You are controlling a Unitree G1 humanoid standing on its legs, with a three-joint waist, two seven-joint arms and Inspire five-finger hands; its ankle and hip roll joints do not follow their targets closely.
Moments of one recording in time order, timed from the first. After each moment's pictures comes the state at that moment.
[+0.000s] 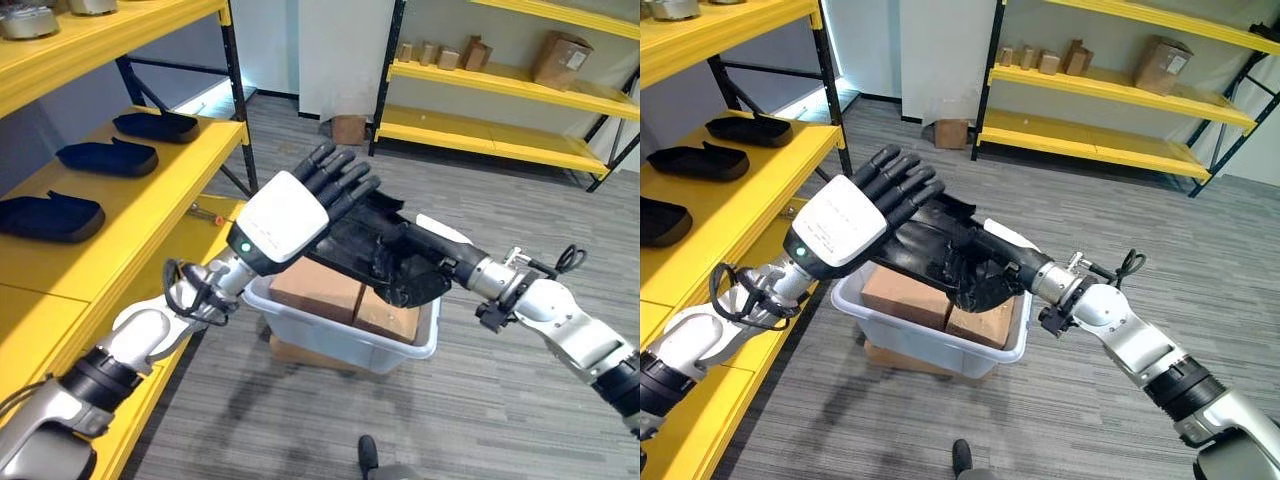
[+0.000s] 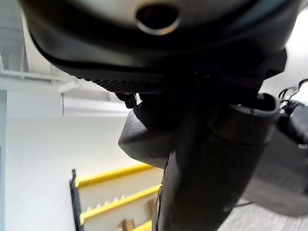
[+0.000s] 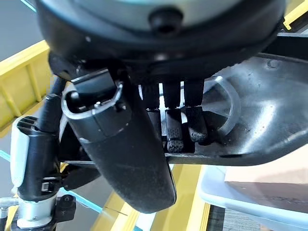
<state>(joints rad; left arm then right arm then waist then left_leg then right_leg) -0.50 0.93 -0.48 -0.06 0.99 -0.23 0.54 -0.51 -0.95 0.57 0.00 0.40 -0.19 0.22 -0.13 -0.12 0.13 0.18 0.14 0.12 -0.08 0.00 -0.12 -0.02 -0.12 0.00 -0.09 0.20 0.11</state>
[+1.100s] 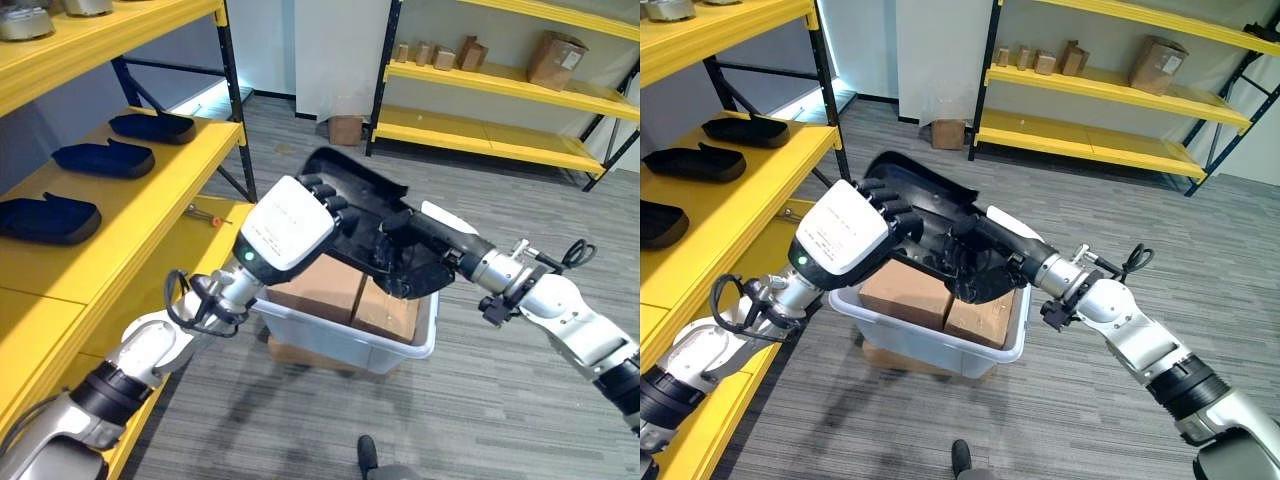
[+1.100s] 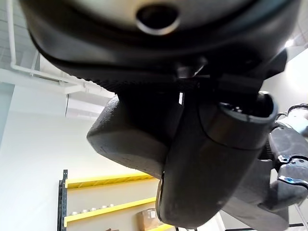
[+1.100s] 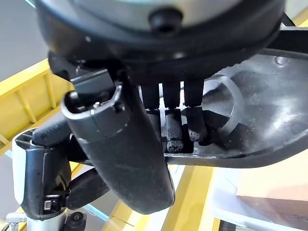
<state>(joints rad) -0.44 0.89 -0.45 -0.09 0.95 -0.27 0.53 -0.51 -0.95 0.53 0.00 0.40 -0.22 0.21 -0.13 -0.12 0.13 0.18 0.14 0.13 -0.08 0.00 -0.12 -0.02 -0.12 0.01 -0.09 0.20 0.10</state>
